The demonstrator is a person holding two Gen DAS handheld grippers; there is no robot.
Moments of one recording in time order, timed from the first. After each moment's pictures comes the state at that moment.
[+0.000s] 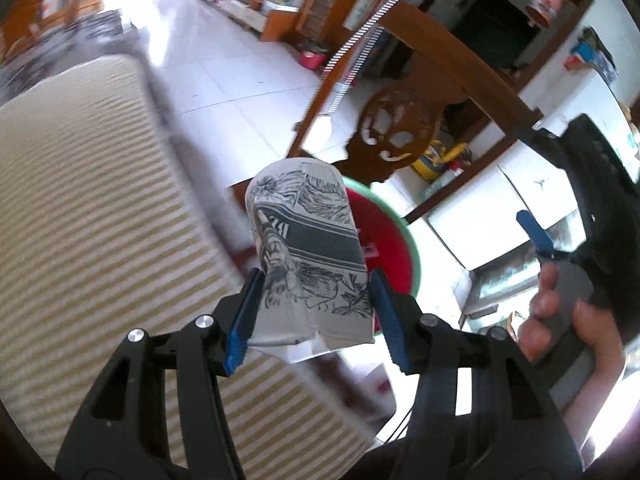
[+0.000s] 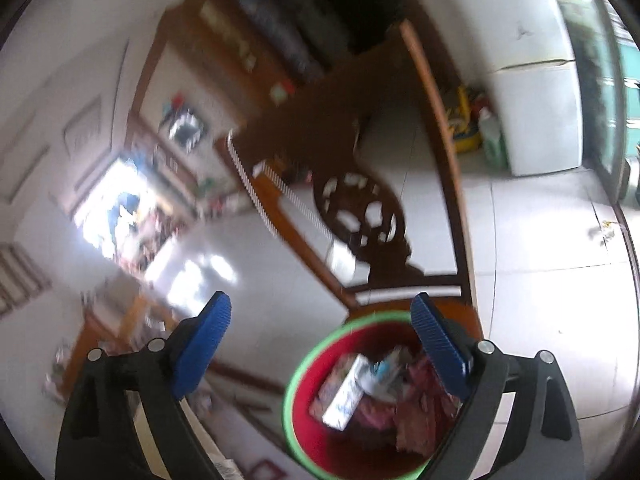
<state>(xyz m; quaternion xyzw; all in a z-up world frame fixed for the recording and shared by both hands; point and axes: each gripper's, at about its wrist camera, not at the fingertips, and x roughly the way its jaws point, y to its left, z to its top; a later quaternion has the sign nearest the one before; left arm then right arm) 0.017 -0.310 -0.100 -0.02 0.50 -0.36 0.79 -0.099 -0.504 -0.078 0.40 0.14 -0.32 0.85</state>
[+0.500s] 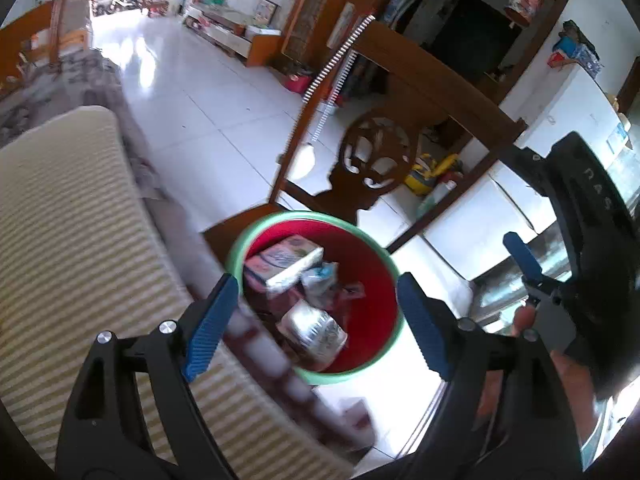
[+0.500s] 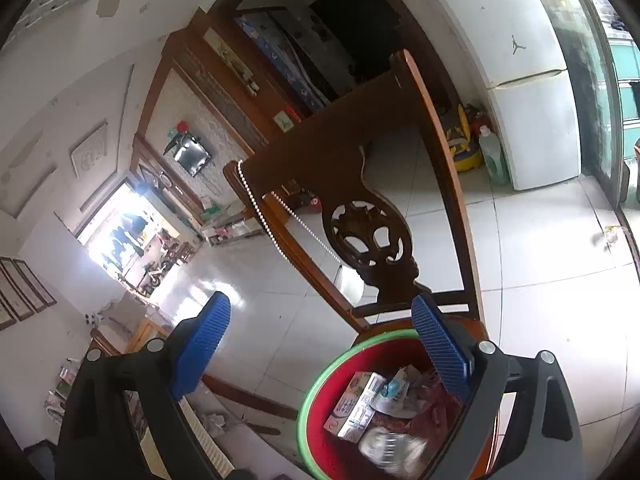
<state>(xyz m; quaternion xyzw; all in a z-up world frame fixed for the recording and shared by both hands) 0.016 -0.309 -0.075 -0.01 0.45 -0.36 0.81 -0.090 -0.496 -0.072 0.39 0.13 -0.32 0.86</state>
